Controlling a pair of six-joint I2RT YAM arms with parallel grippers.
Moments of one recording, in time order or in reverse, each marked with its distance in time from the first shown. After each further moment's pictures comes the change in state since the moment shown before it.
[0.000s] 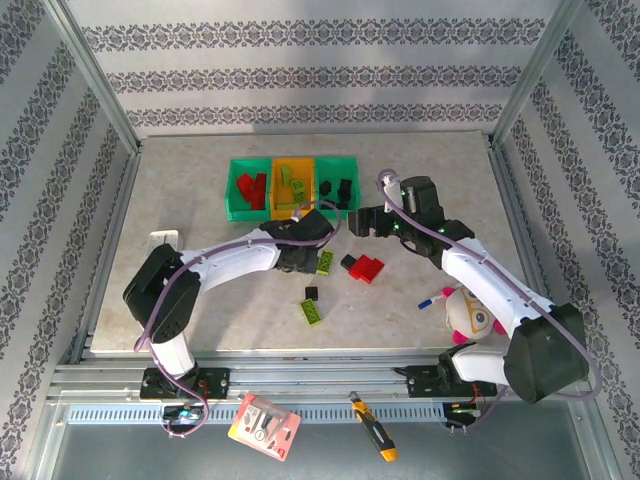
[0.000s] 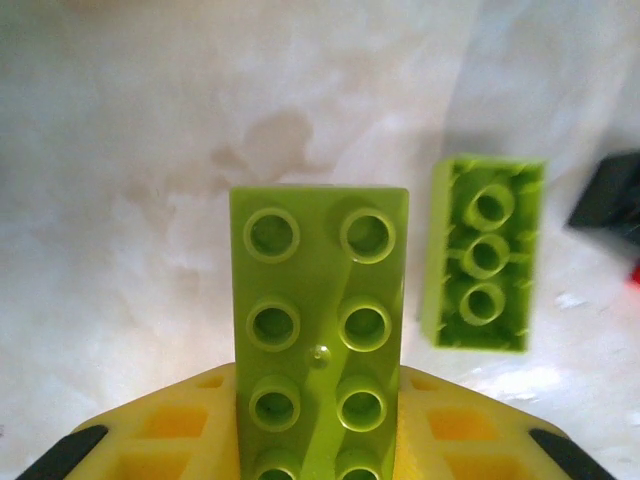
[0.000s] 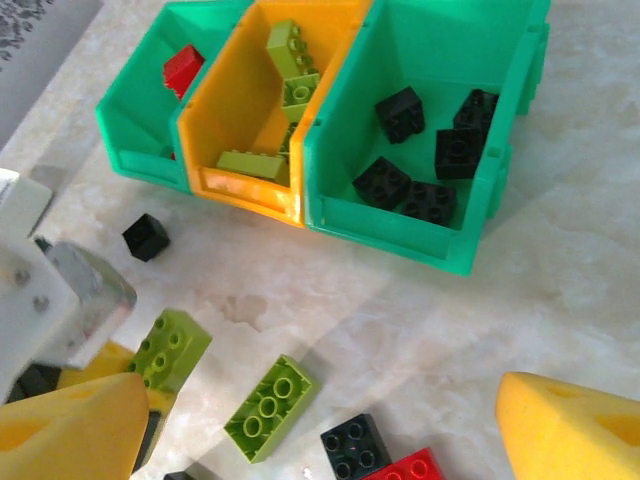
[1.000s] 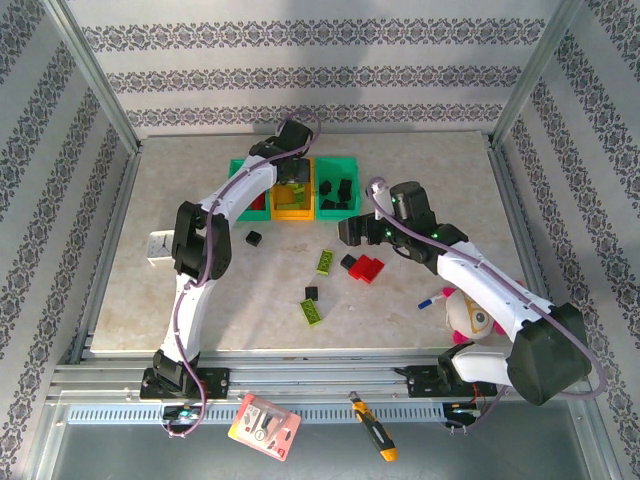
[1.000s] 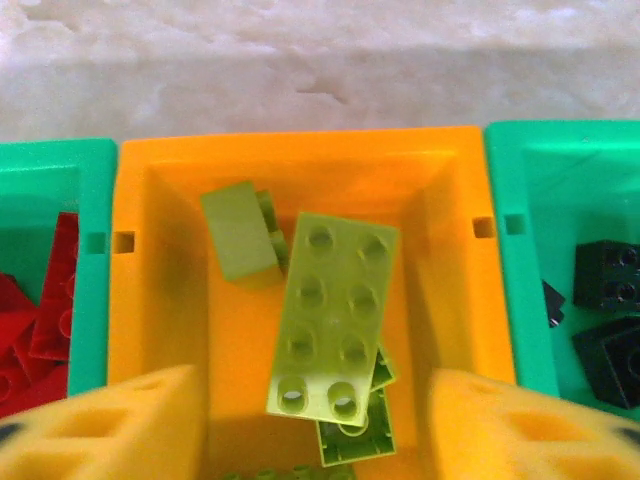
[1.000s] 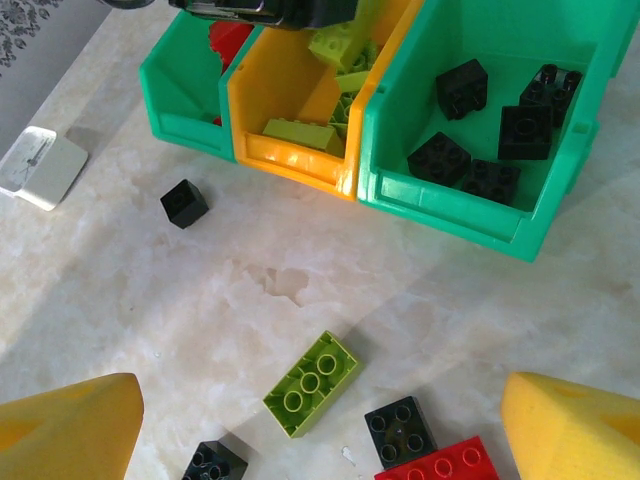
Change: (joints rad) left arm 0.353 0.536 0.847 -0.085 0.018 0.196; right arm 0.078 -0.005 -0.014 -0.008 0.013 -0.001
